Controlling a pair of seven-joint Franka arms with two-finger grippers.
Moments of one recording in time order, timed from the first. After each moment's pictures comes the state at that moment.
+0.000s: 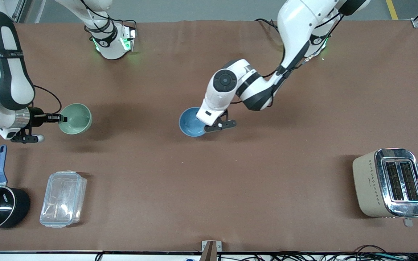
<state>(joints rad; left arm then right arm) -0.51 0.67 -0.40 -1.59 0.10 2.33 -1.11 -0.21 0.24 -0.01 -1.96 0.16 1.83 -0.22</state>
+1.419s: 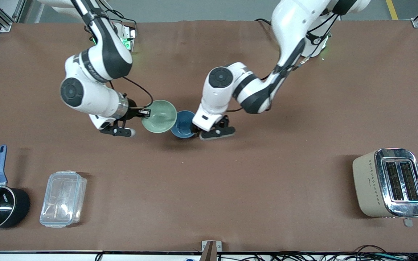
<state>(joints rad) -0.56 0.58 -0.22 -1.49 0.18 2.23 -1.03 0.42 0.22 0.00 -1.94 0.34 2.01 0.43</state>
